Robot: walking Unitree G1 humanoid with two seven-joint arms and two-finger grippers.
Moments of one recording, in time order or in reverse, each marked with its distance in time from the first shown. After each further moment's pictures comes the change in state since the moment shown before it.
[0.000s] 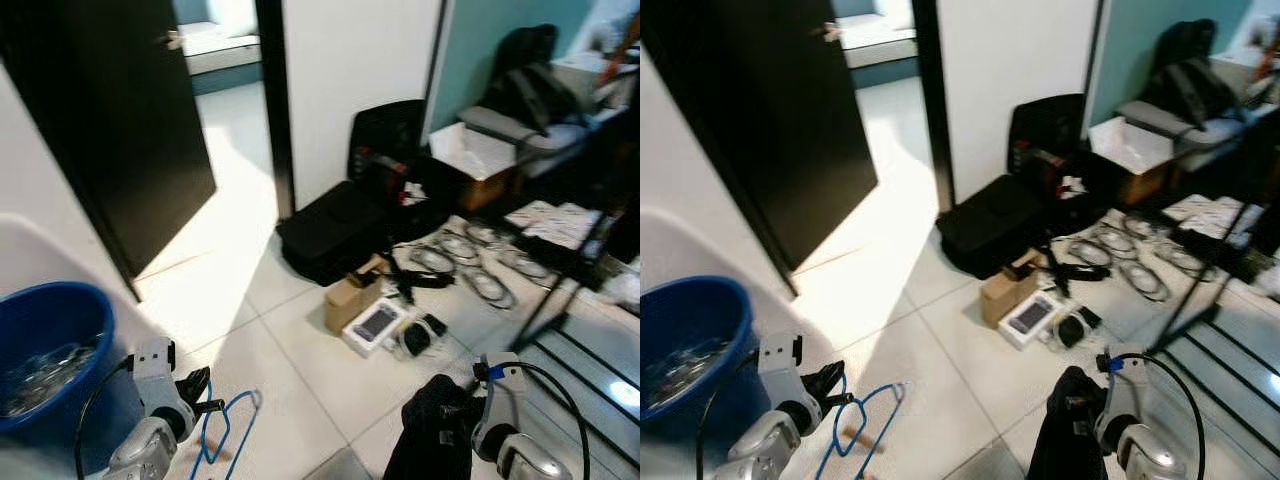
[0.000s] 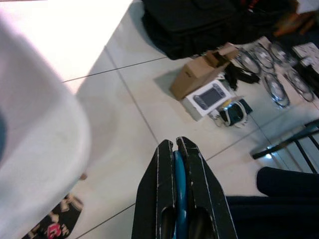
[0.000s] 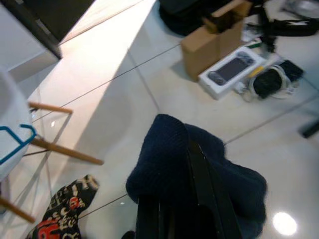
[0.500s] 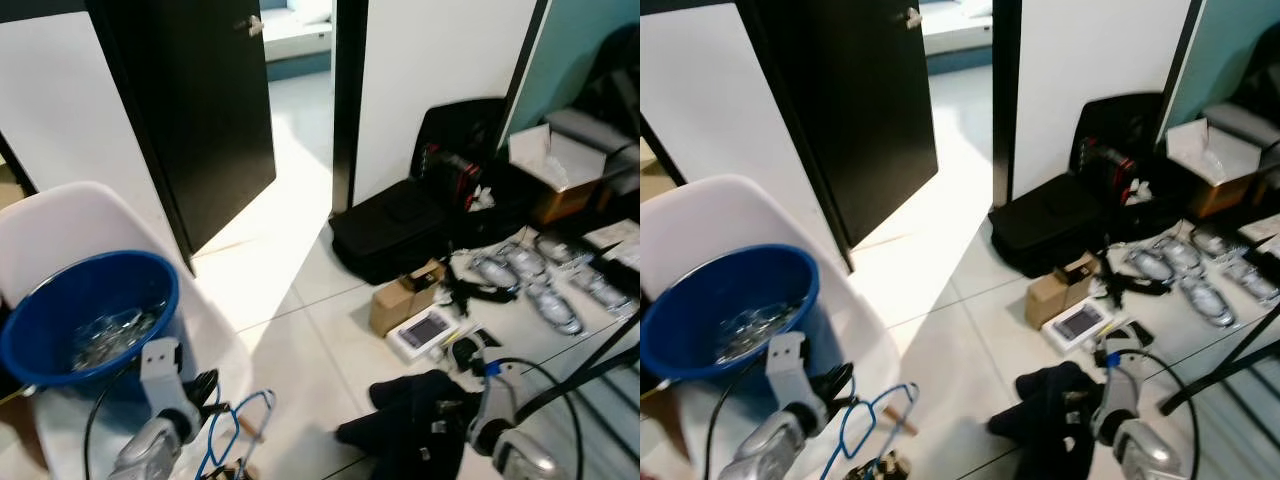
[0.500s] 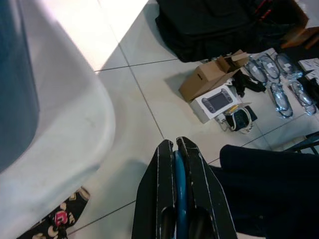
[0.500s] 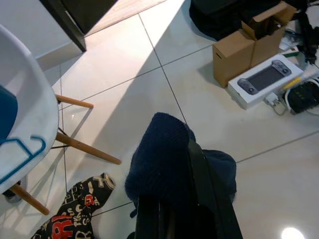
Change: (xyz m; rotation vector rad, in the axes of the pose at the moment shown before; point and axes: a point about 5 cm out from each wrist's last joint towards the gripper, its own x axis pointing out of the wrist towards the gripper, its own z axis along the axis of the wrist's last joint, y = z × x) left arm 0.002 -0.004 -0.004 -0.007 0.013 -0.055; right arm 0.007 0.003 0.001 0.014 -0.014 0.006
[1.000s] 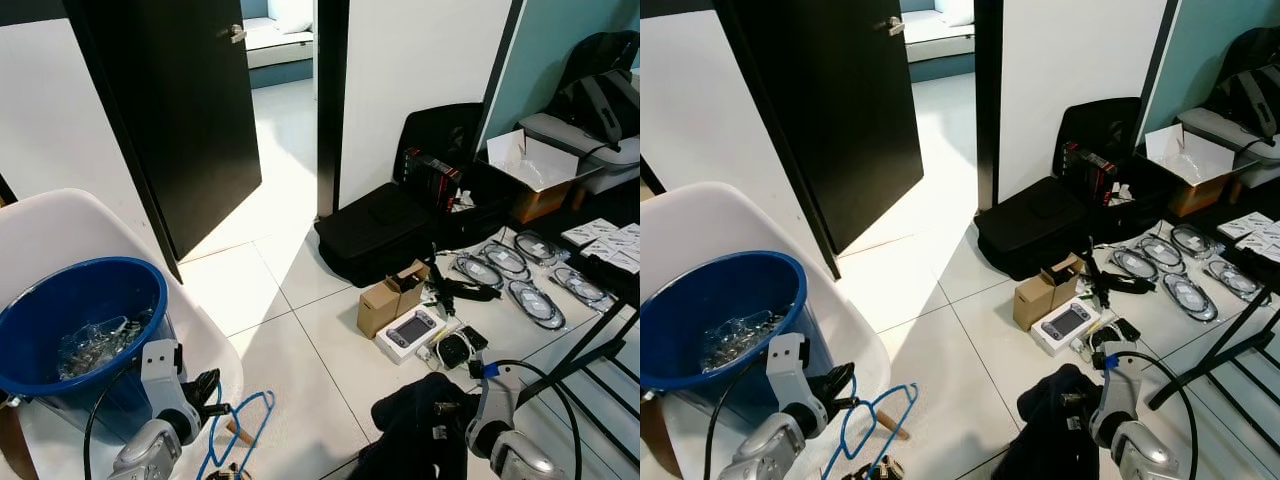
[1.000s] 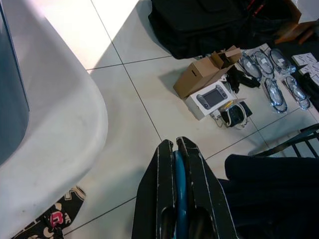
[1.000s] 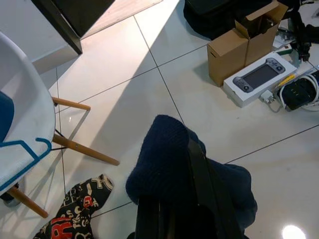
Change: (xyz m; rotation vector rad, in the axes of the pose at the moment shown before) left arm -0.001 0.001 -0.005 -0.002 0.013 -0.009; right arm 0.001 0.000 0.000 0.005 -0.002 -0.002
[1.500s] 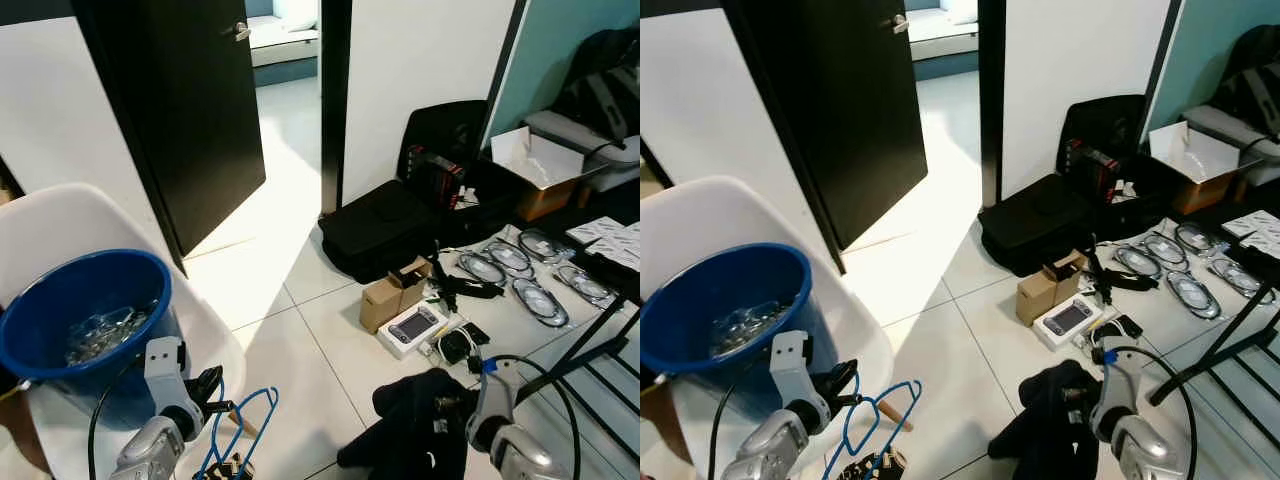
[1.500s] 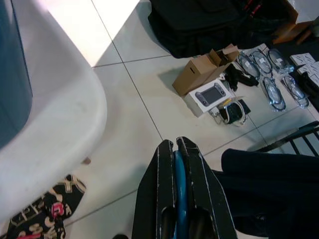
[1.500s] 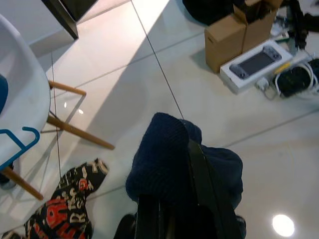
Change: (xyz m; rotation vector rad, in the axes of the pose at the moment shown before) left arm 0.002 -0.001 -0.001 0.009 0.004 -0.015; right arm 0.001 -0.003 -0.011 -0.014 0.055 -0.031
